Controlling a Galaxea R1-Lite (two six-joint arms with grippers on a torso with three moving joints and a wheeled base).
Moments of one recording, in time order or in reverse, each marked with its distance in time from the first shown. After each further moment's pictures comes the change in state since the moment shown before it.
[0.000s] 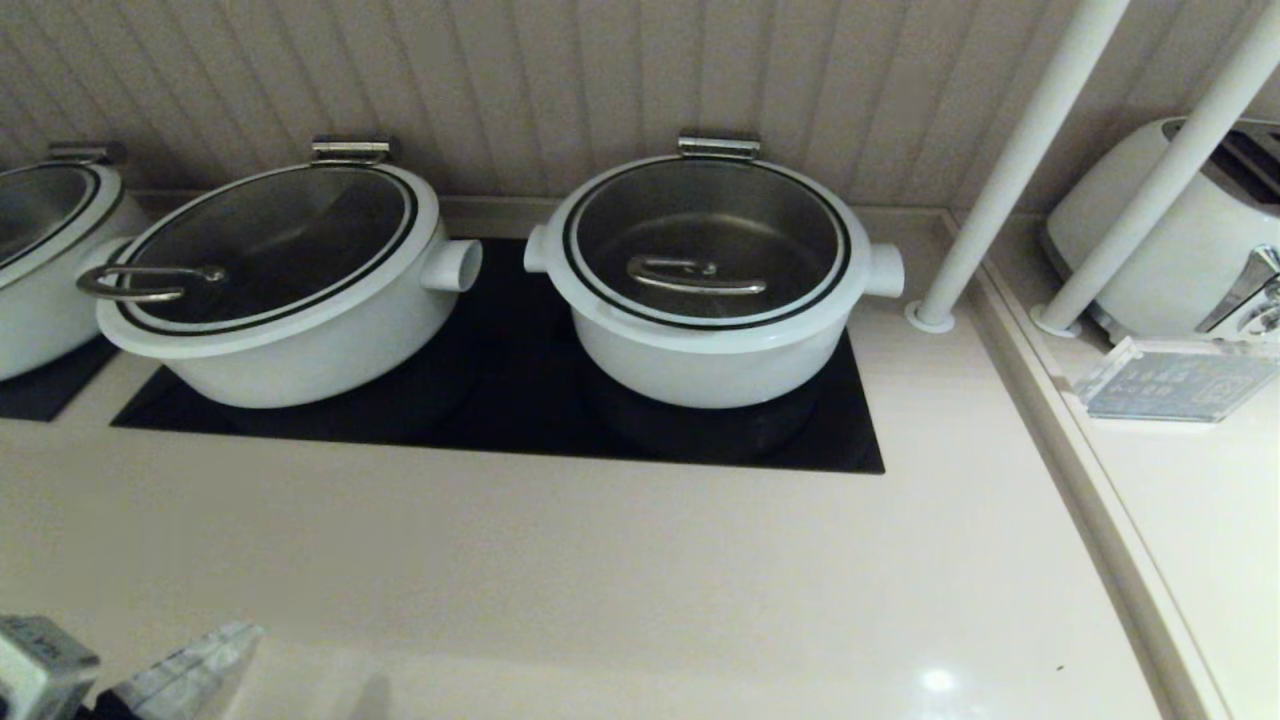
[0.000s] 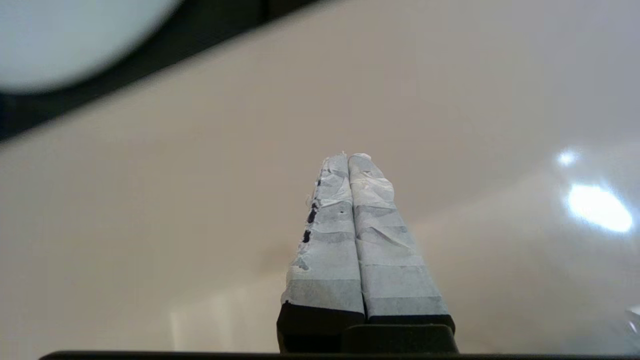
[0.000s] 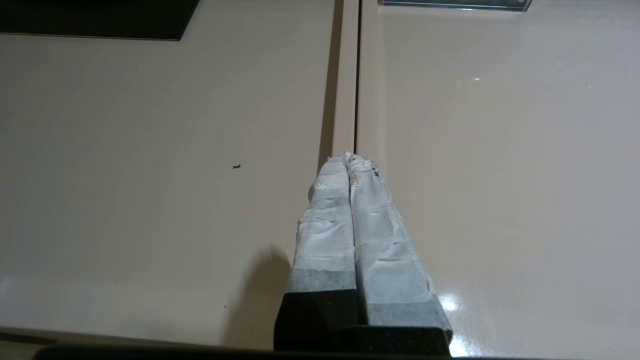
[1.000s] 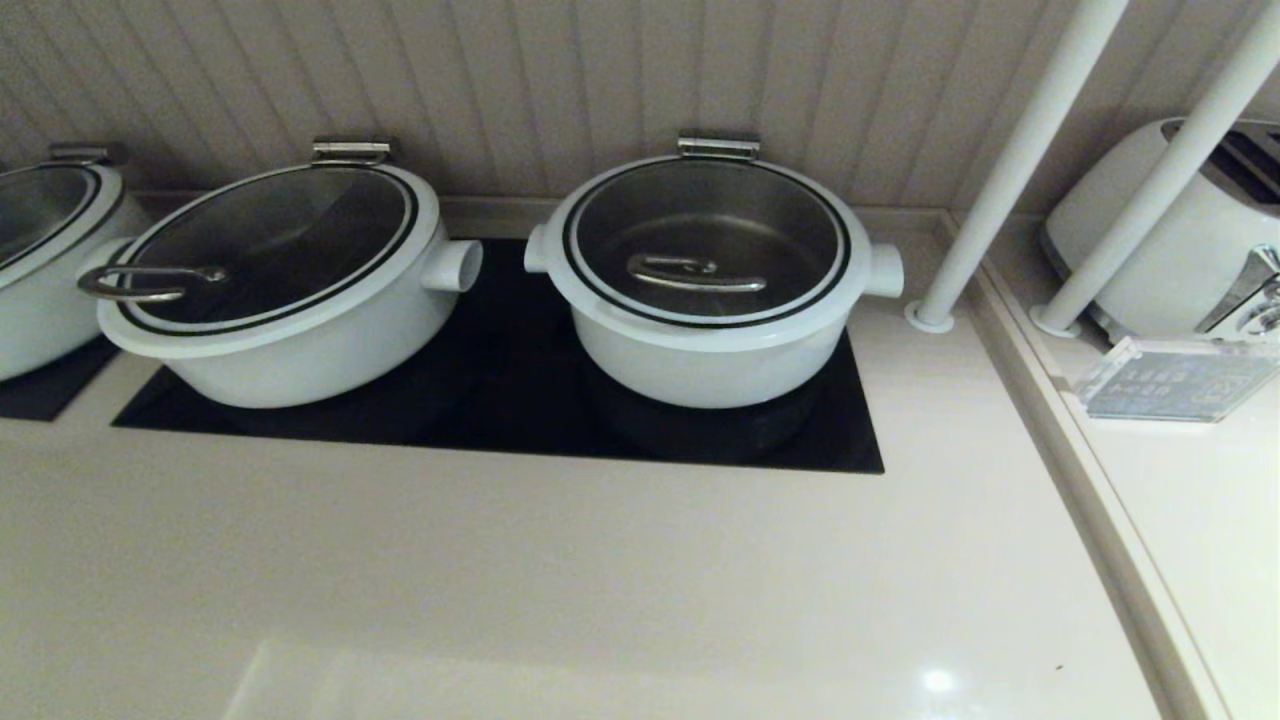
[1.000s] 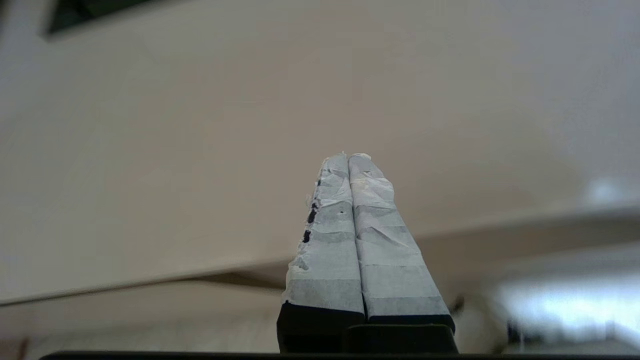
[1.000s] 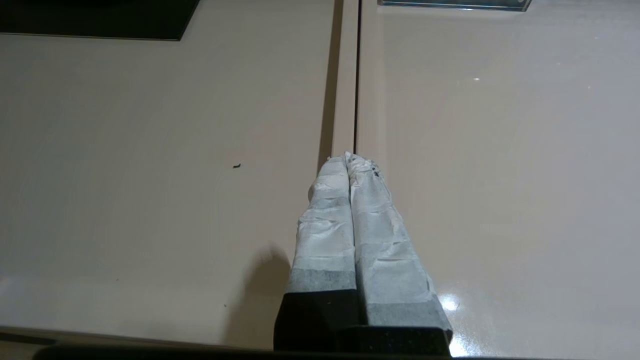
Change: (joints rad) left arm 0.253 -0.665 -0.024 0.578 -0.080 -0.049; right arm 0.000 0.000 0.000 0.000 0.000 0.000
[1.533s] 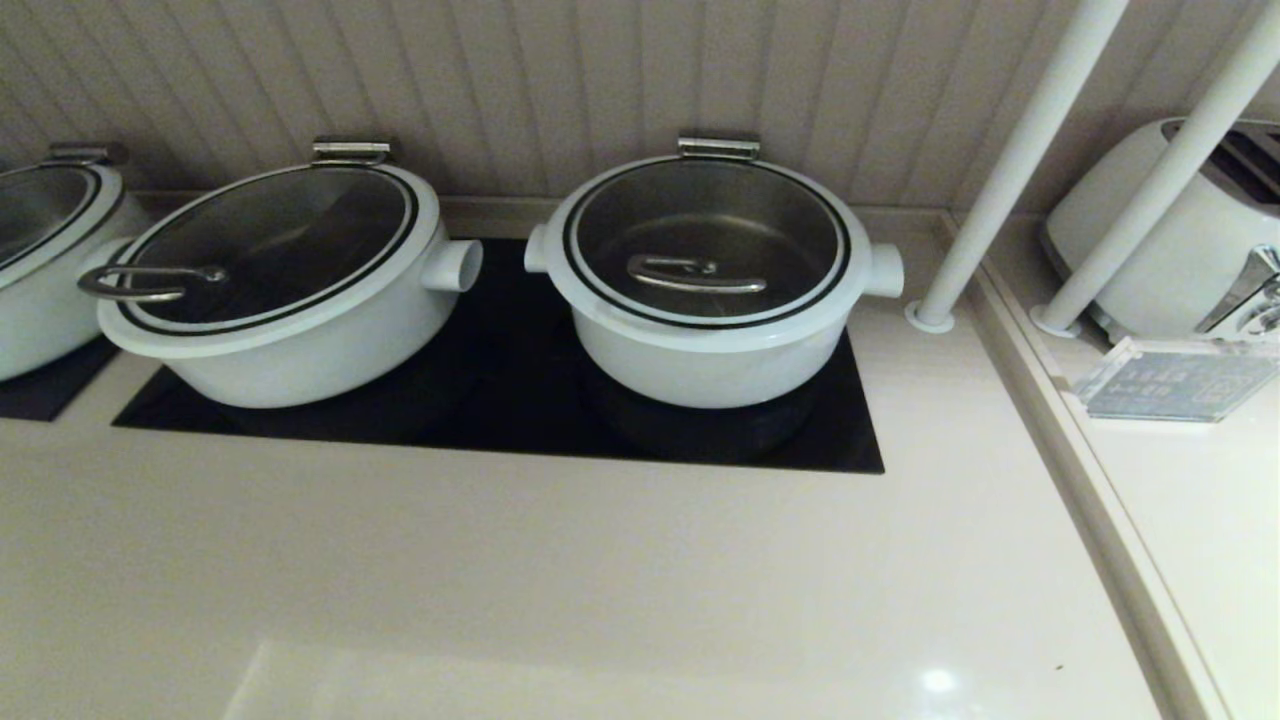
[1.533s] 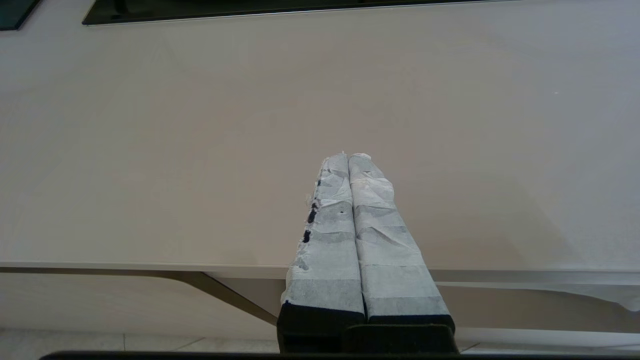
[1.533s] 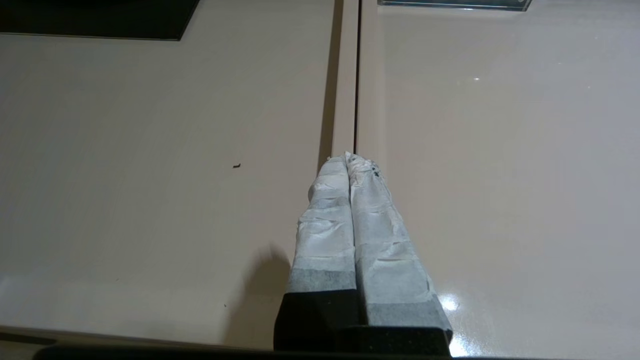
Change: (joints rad) left arm -0.001 -0.104 0.007 -0.004 0.062 -0.170; right arm 0.000 0.000 0.000 0.000 0.000 0.000
